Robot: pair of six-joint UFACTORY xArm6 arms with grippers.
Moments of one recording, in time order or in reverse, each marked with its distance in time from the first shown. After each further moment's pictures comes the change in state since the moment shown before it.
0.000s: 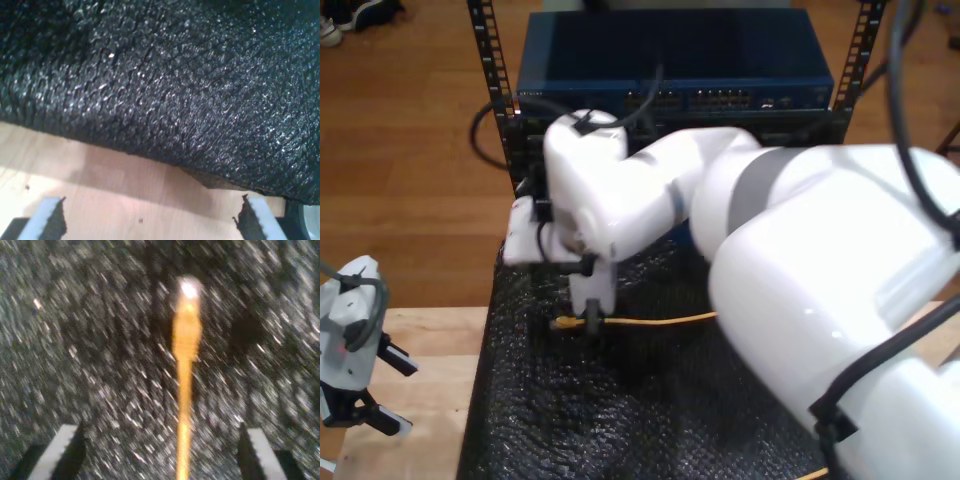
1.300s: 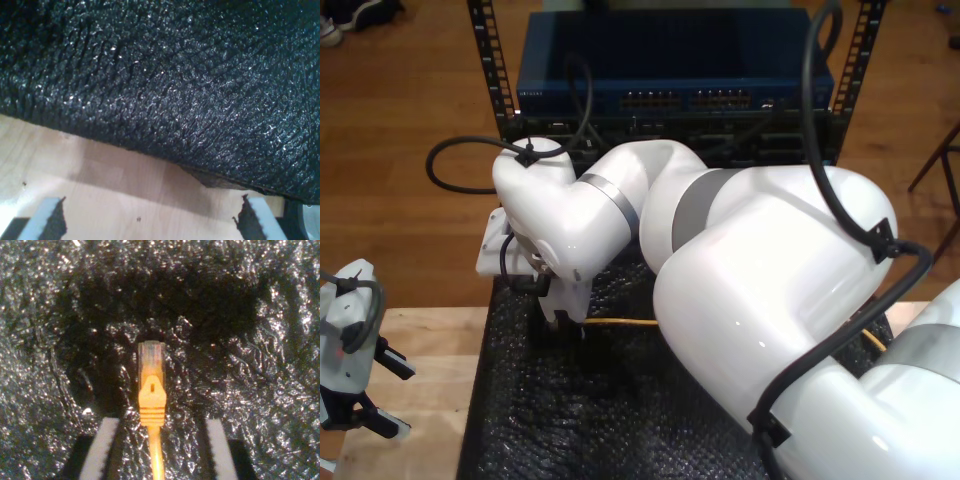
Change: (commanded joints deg) left arm 0.0 0.5 0.1 -0.1 -0.1 -0.1; right arm 2.2 5.9 -6.4 -7.6 0.0 11.1
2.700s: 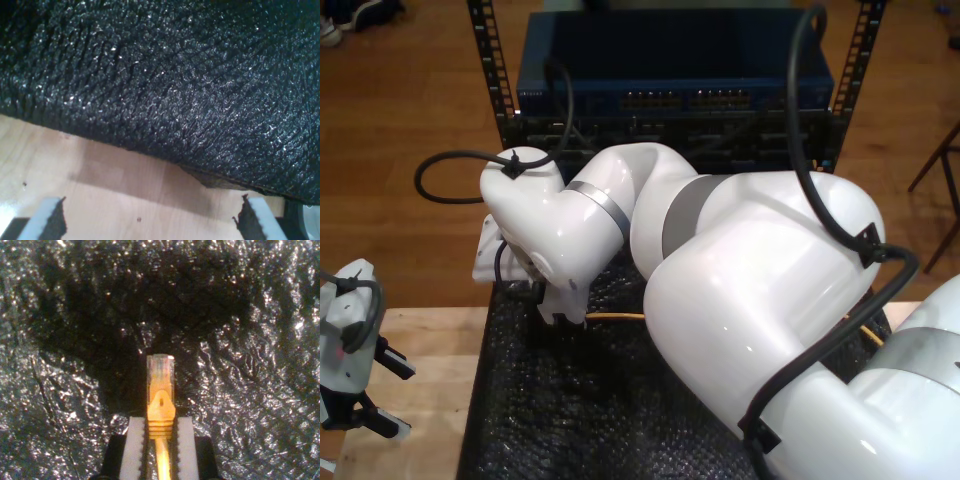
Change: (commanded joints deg) left arm 0.0 0.1 0.0 0.0 0.0 0.0; right arm 0.9 0.8 -0.4 -4.6 0.0 0.8
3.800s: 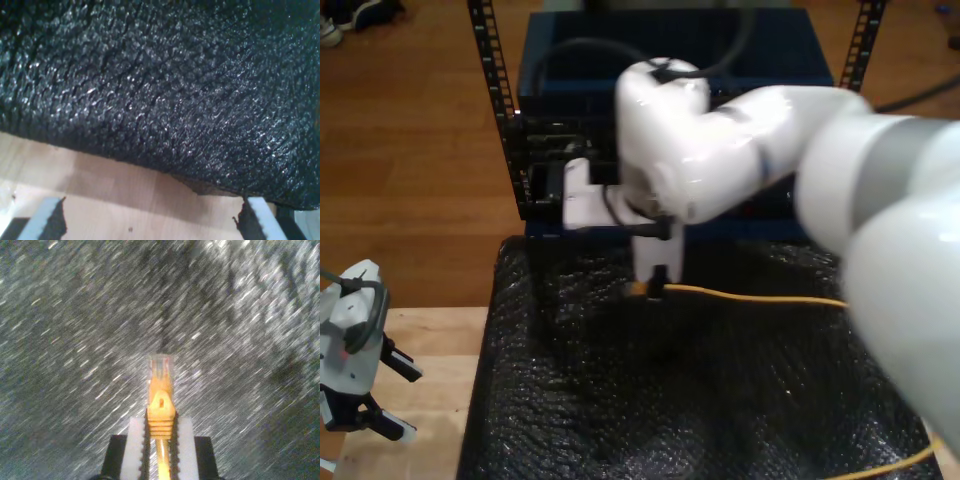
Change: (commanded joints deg) left arm -3.8 -0.4 -0.1 -0.8 2.0 0.0; right arm -13.6 -27.6 21.9 14.6 3.8 -24.4
